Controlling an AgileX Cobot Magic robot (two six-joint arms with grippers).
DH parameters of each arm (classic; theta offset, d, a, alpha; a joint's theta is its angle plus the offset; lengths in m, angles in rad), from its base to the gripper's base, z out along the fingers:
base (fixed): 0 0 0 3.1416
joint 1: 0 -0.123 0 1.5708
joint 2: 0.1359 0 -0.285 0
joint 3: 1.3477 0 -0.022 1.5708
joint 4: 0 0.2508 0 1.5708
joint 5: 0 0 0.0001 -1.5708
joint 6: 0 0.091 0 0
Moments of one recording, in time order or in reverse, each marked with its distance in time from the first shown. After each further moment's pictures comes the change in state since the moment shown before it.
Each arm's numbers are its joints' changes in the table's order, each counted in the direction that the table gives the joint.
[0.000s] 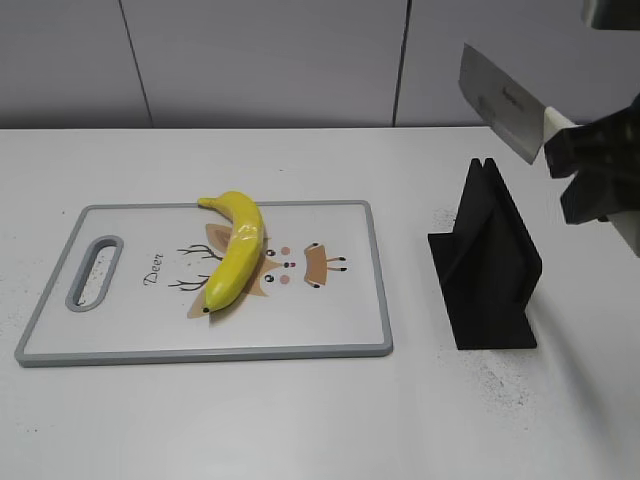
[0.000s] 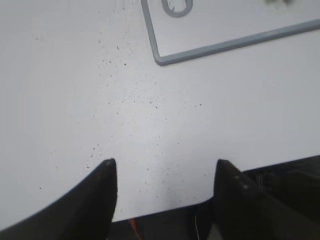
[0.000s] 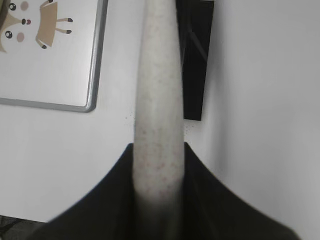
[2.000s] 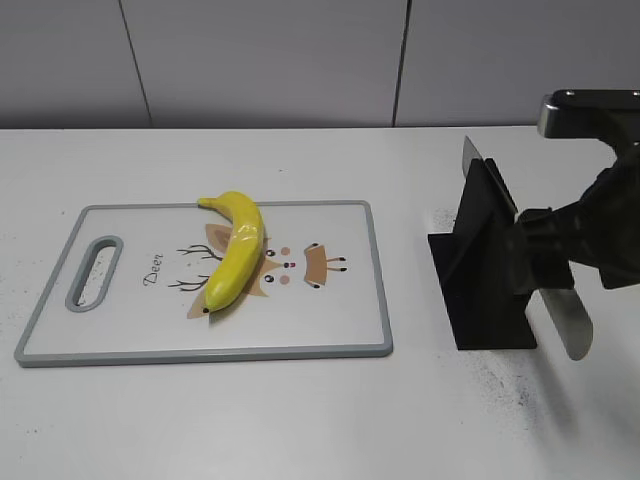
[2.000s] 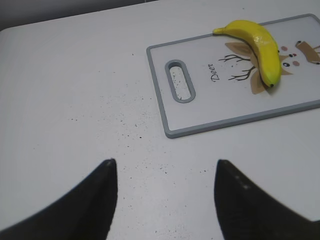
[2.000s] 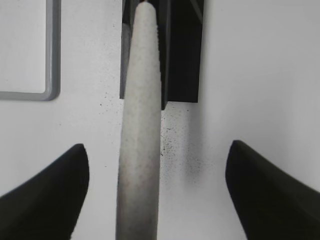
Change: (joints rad) left arm -0.001 -0.492 0.066 -0.003 0.040 -0.001; right arm 0.000 0.108 0.174 -0.040 0.162 0.101
